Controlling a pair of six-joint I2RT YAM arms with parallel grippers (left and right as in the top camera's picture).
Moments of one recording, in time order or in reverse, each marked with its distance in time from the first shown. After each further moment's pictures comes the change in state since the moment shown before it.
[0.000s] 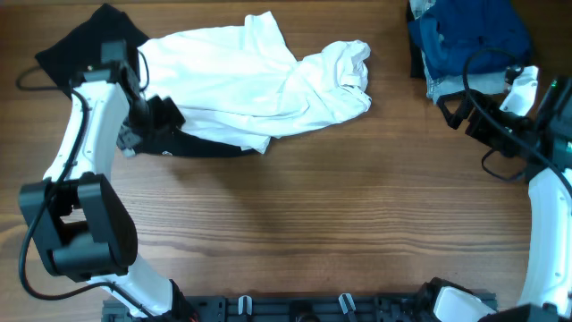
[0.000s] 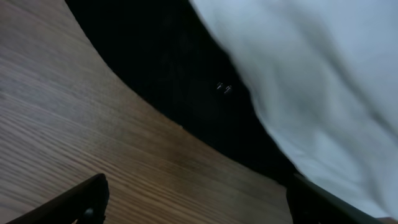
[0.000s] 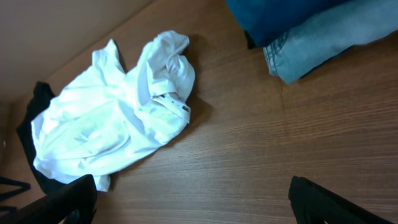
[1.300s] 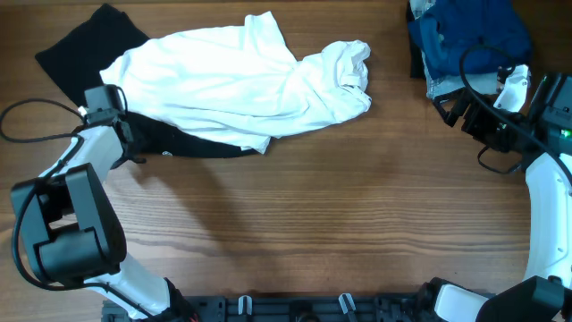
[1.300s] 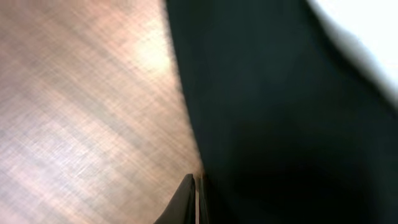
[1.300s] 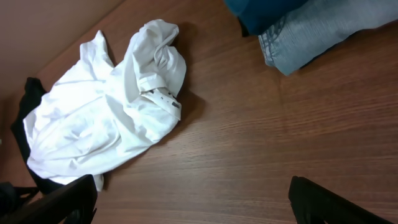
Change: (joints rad) left arm 0.155 0.003 -0.401 0.726 -0.232 0.092; right arm 0.004 0.080 0.000 0.023 0.000 -0.001
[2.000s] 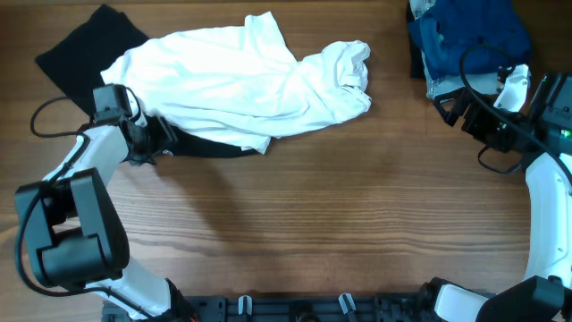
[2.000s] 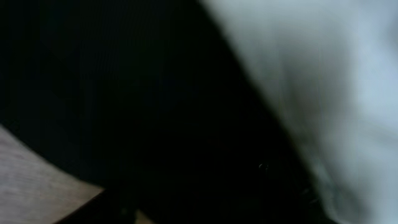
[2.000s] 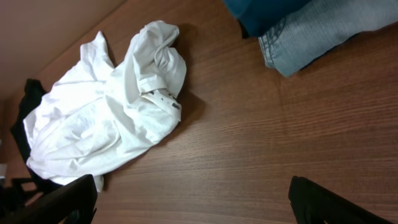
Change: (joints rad) left arm -0.043 -0.023 0.000 -0.078 0.408 0.084; right arm 0.000 0.000 0.000 0.005 0.000 0.000
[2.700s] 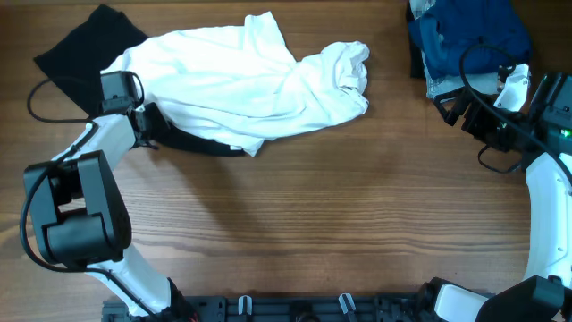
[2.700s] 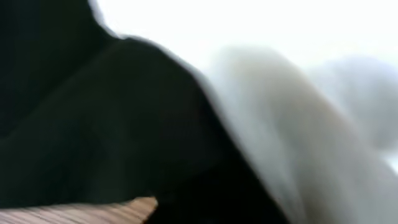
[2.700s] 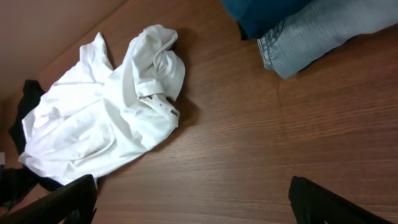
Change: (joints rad) left arm -0.024 0.121 0.071 0.137 -0.262 0.006; right arm 0.000 0.000 0.000 0.005 0.005 0.000
